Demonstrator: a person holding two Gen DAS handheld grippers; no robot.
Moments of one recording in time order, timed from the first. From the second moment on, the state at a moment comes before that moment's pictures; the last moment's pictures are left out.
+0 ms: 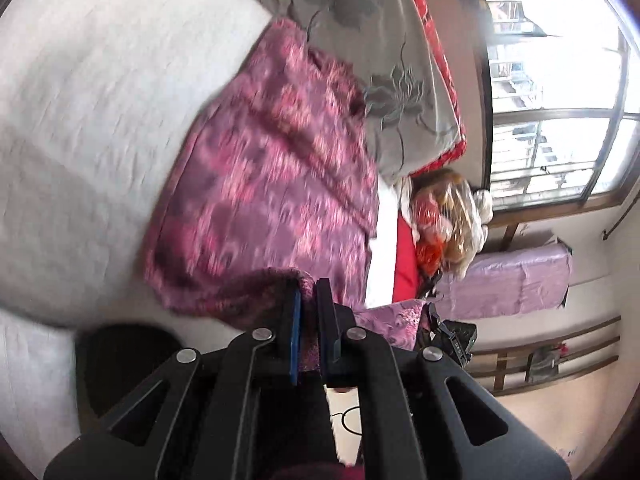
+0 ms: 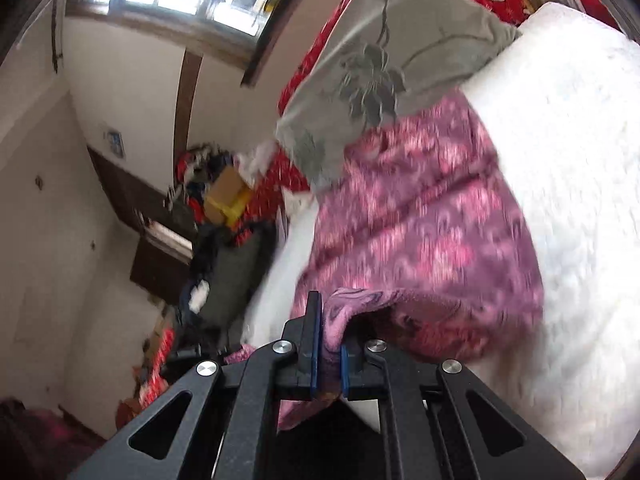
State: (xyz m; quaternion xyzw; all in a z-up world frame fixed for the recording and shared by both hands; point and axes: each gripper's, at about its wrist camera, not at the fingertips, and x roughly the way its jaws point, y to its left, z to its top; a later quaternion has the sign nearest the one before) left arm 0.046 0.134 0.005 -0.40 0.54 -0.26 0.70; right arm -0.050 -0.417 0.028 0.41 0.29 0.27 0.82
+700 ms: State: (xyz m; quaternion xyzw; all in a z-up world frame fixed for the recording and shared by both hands) left arm 0.278 0.122 -0.001 -0.42 0.50 -0.18 0.74; right arm 0.167 -0.462 -0.001 0.51 0.26 0.15 0.81
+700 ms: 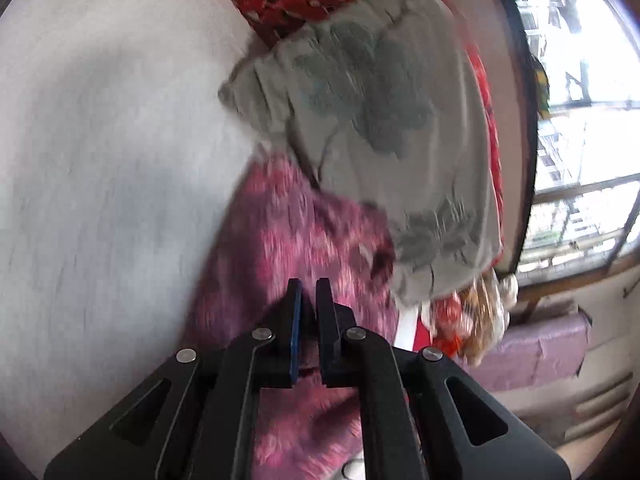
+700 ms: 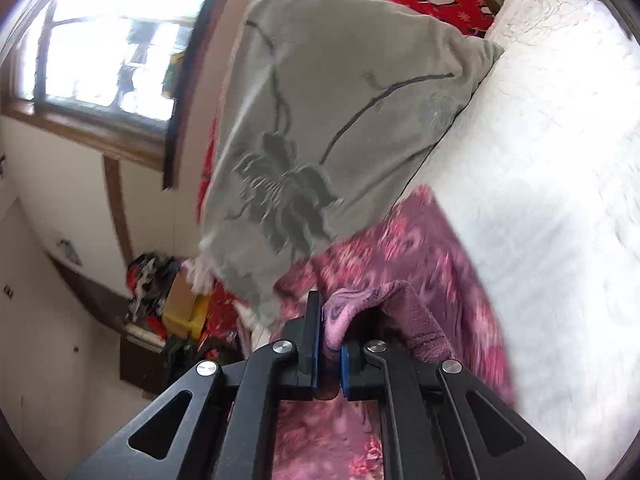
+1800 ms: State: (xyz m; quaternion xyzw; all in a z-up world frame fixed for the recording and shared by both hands) left arm 0.258 0.072 0.009 -0.19 0.54 -0.22 0.79; right arm 0.207 -0.412 0.019 0.20 0.37 0.04 0.90
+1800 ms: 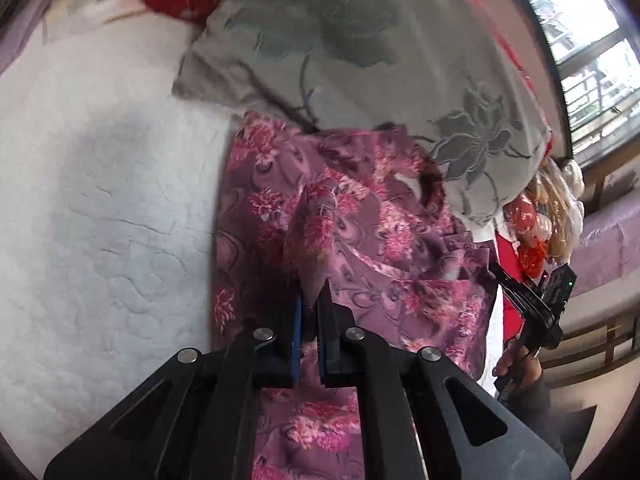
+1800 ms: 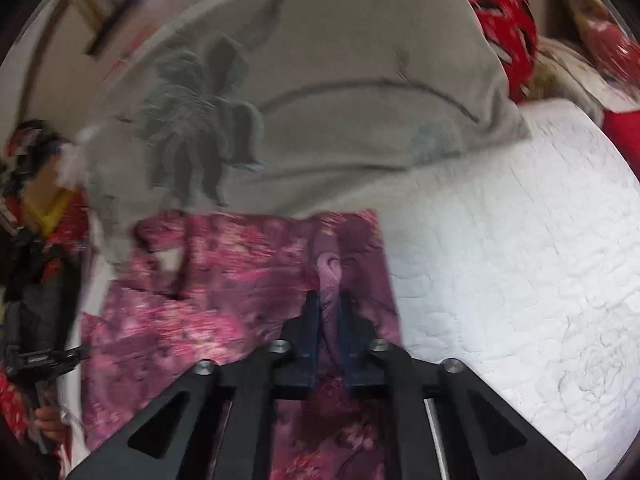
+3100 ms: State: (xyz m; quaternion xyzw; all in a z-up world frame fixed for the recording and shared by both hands) left arm 0.270 0.034 -0.022 -0.14 0.54 -0.14 0.82; right arm 0.249 -0.438 -0.008 0.28 0.41 -0.03 0.87
